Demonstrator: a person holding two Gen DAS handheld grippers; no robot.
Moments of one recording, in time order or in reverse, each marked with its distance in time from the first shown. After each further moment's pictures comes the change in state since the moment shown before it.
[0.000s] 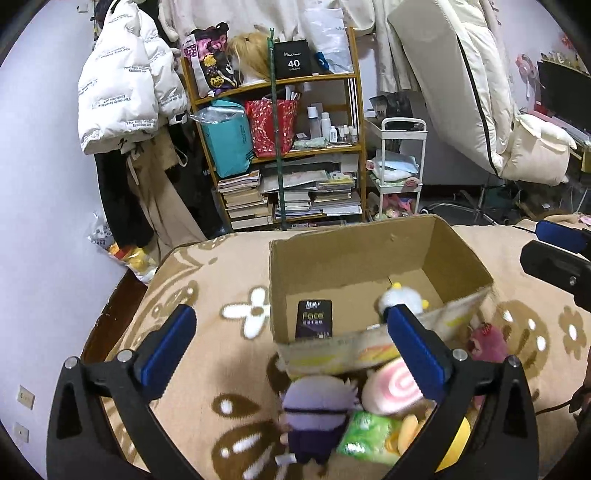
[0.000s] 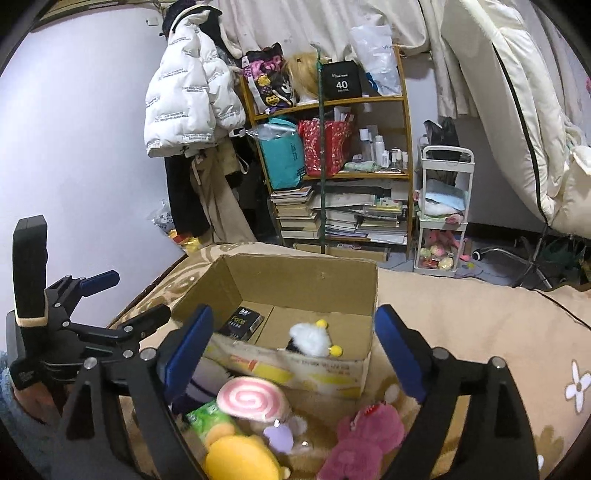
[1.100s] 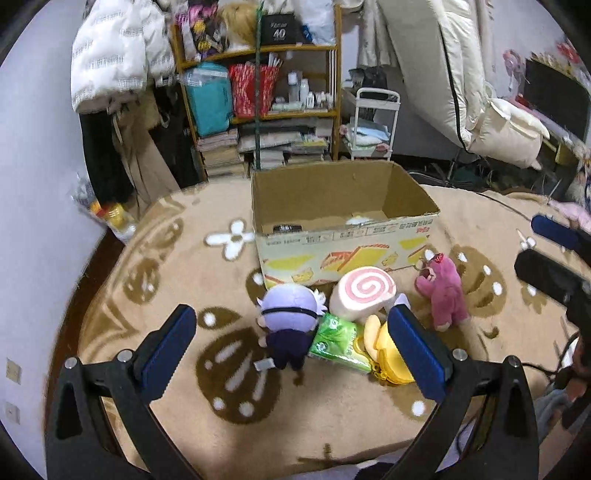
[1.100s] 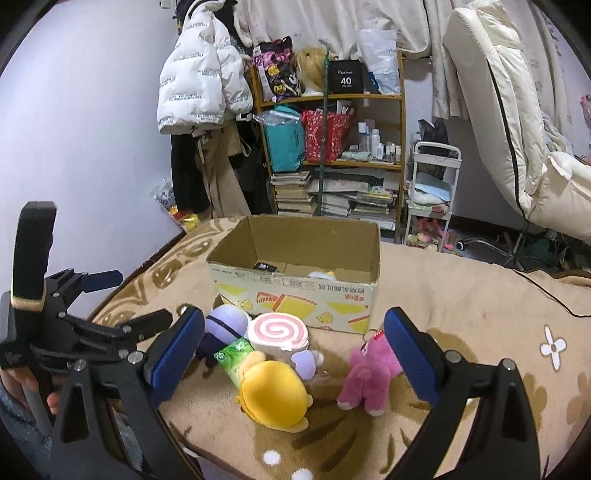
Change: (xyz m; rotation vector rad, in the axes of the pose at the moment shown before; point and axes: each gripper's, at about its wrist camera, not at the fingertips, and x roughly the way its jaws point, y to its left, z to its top) left arm -0.051 0.009 -0.051 -0.051 0.163 -0.147; right arm -0.067 0.049 -0.047 -0.047 0.060 -0.065
